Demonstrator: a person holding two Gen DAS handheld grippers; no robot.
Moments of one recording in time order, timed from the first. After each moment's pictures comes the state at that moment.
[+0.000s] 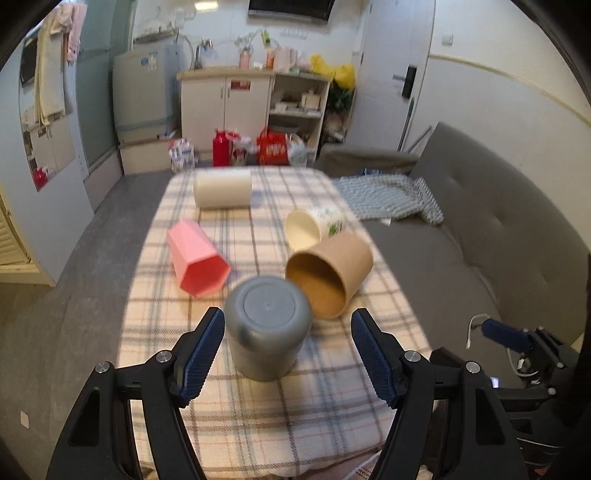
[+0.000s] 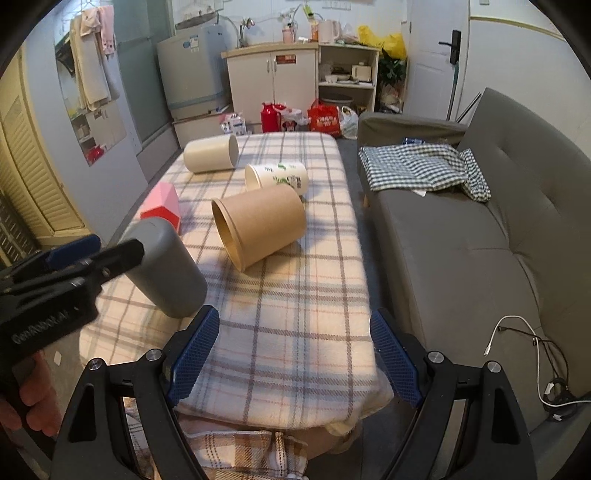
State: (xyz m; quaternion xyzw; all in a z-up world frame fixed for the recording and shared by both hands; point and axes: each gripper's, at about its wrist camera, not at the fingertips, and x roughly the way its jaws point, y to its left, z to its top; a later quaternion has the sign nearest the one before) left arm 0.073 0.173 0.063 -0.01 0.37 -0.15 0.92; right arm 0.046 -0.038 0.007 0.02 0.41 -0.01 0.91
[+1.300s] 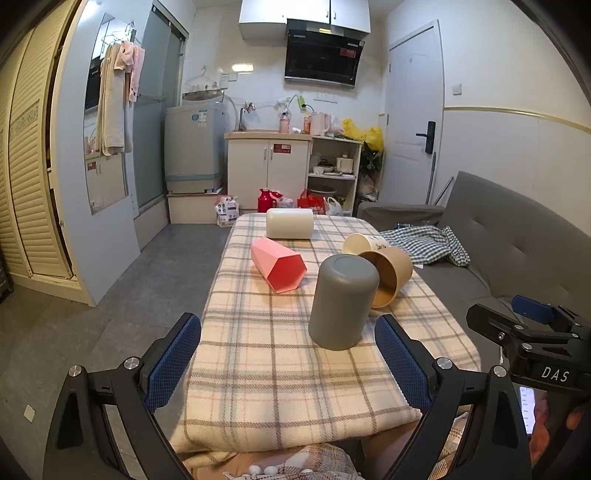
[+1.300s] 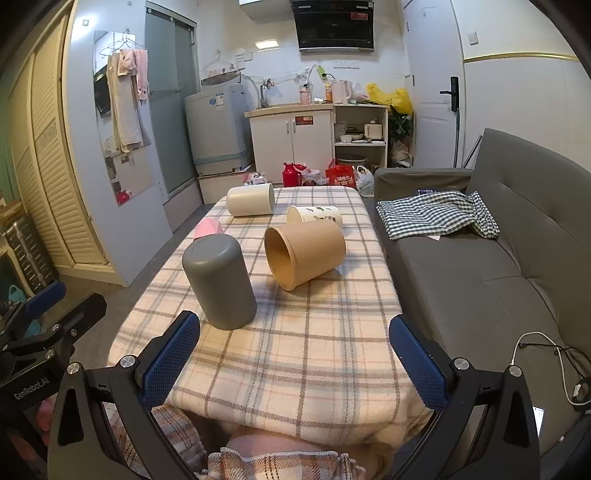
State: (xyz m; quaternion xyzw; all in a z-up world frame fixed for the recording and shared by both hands) left arm -0.024 0.245 0.038 -0.01 0.25 -0.08 0.97; right arm -0.016 -0.004 0.000 0.03 0.29 0.02 0.96
